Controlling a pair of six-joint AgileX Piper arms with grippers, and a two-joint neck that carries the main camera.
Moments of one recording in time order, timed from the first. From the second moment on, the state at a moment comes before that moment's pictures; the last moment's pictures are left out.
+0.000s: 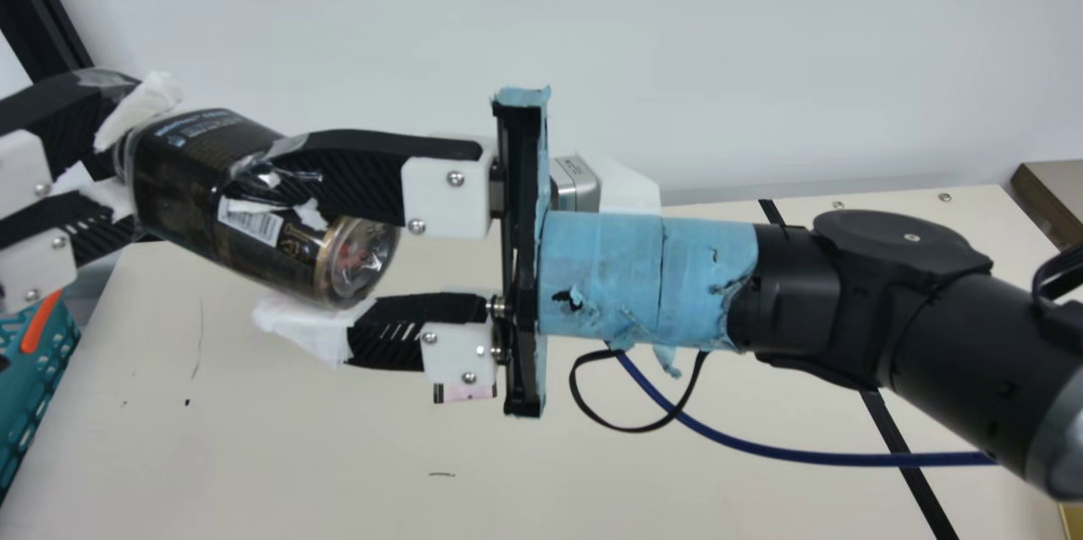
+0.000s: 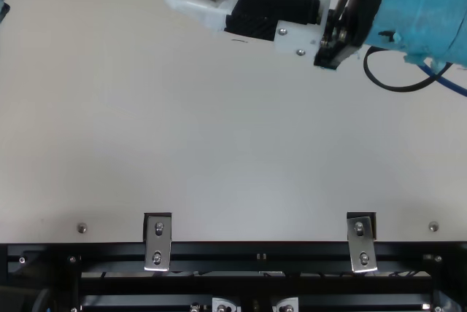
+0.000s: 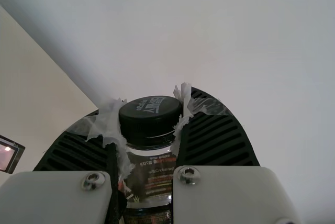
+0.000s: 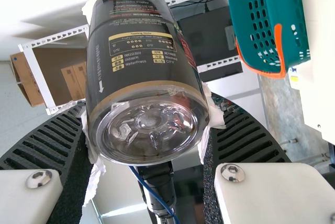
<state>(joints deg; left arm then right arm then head) -4.7 69.0 -55.3 -79.4 25.7 2.2 19.1 89.3 -63.7 100.2 58.2 -5.9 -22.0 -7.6</state>
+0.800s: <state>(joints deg) -4.7 69.0 -55.4 -78.5 26.4 2.2 19.1 89.3 -63.7 98.8 57.7 -6.0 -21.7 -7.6</state>
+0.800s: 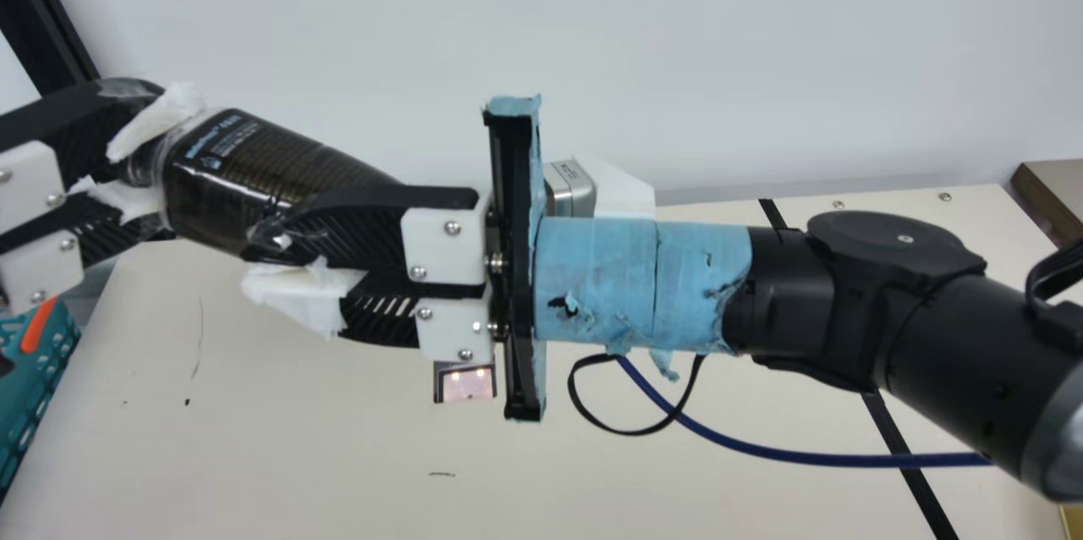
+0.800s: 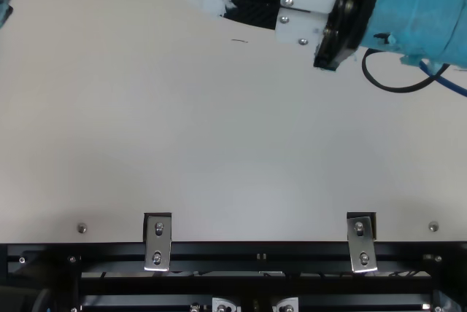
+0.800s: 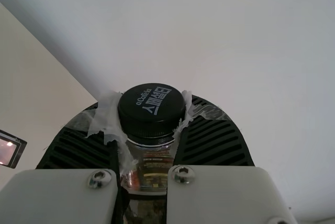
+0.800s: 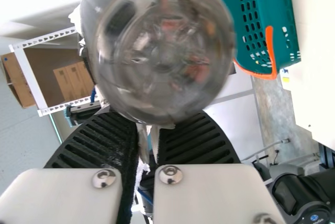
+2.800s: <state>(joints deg) -3.2 69.6 -55.1 -79.9 30.6 2.5 14.1 90.7 -63.0 99.5 58.4 -7.3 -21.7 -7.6</state>
